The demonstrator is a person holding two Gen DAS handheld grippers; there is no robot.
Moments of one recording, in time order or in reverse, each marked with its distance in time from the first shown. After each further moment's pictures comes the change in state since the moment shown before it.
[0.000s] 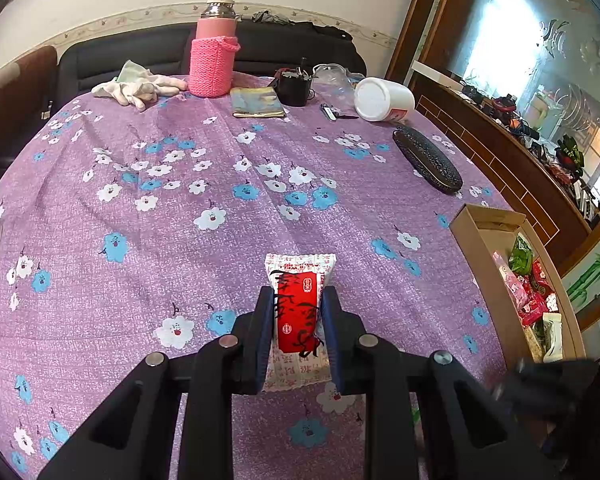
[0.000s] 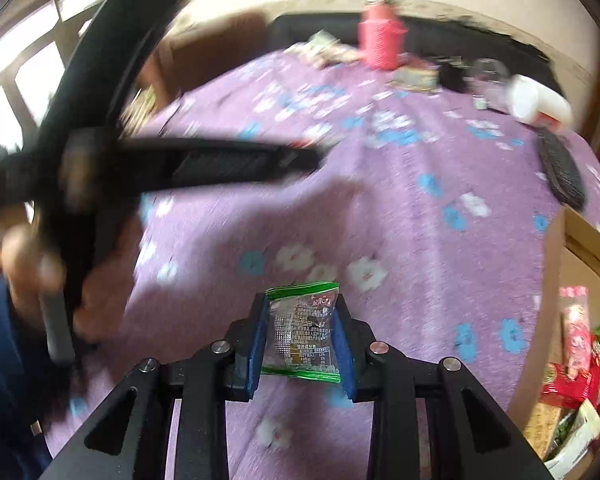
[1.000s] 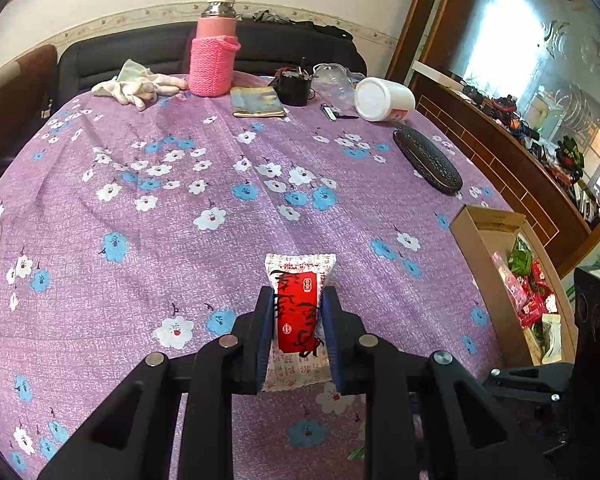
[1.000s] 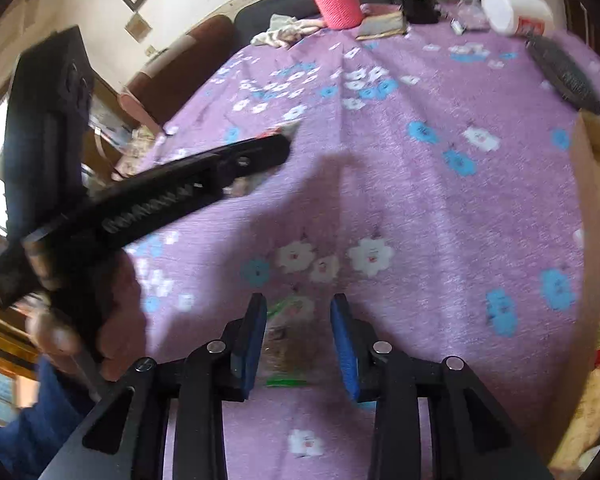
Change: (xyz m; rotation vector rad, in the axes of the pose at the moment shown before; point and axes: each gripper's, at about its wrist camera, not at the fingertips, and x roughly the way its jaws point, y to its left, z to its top) left arm -0.001 0.001 0.002 -0.011 0.007 -0.001; right arm 0.021 -0.027 0.002 0.216 0.093 0.142
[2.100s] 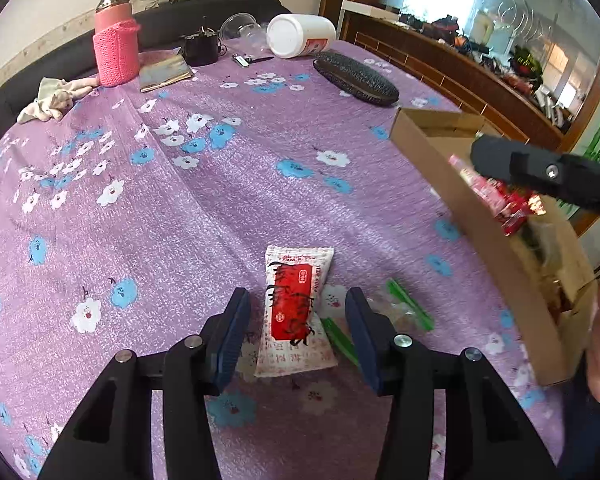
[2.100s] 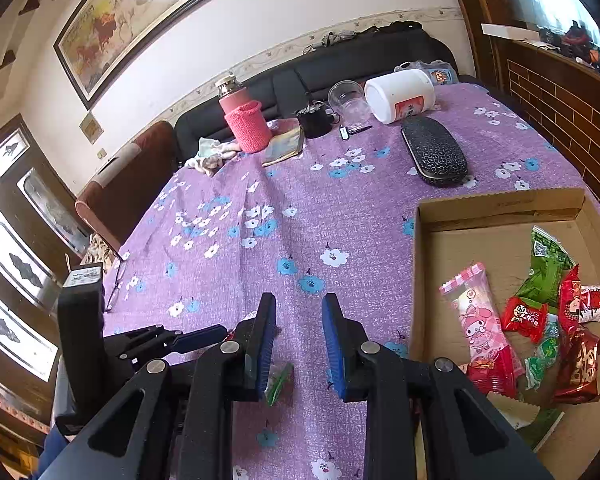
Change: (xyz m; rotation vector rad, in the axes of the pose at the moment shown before) left arm 0.032 -0.056 -0.031 0.260 0.149 -0.073; right arm -0.095 -0.047 0.008 0.185 -0.356 -0.151
